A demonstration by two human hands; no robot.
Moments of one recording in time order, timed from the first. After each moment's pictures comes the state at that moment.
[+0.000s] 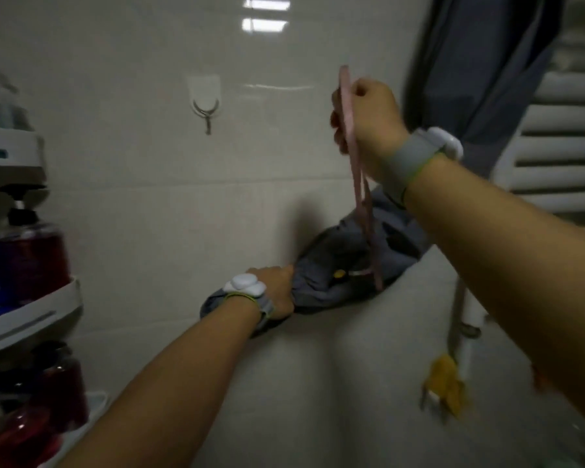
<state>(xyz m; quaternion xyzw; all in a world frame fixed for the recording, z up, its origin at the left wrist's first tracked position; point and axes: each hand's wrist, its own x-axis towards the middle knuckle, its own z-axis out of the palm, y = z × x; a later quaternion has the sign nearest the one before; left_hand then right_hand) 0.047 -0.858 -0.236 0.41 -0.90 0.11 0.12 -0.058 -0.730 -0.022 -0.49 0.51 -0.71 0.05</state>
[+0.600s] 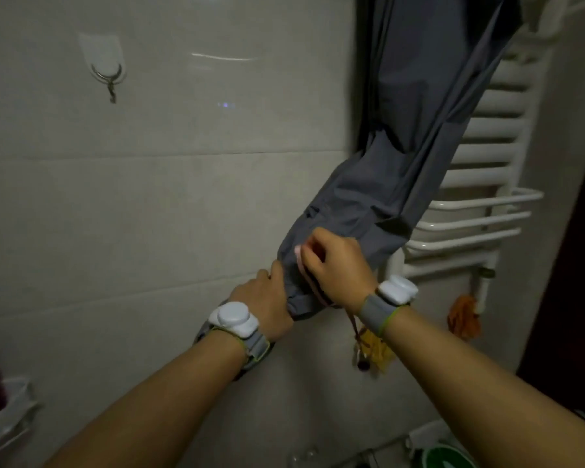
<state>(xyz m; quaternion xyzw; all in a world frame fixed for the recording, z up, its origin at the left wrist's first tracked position) -0.030 -0.749 -0.303 0.36 -0.90 0.07 0.22 -0.150 -0.641 -0.237 -0.59 0.66 -0.45 -0.16</state>
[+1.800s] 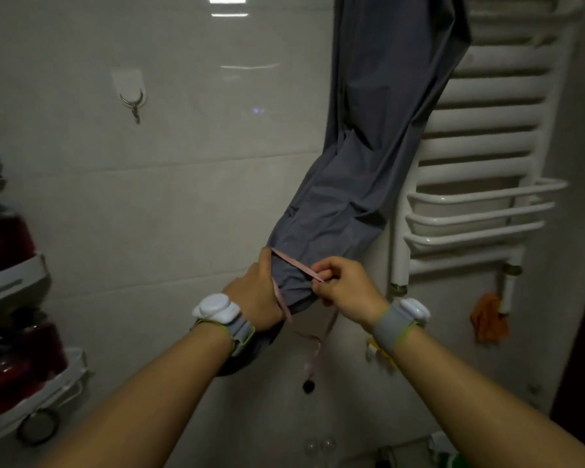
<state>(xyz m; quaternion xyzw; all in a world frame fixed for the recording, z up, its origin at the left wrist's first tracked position) -0.020 -0.700 -0.282 0.42 -0.88 -0.04 0.22 -0.181 -0.597 -0.277 -0.53 0.58 -0.58 0.23</state>
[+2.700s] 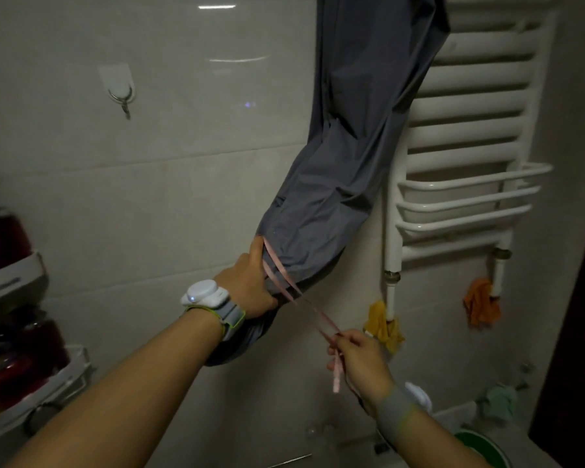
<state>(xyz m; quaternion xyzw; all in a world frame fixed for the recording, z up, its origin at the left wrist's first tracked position) -0.005 -0.677 -0.261 0.41 -0.89 -0.05 0.18 -0.161 -0.545 -0.402 -0.29 0.61 -0.66 0.33</state>
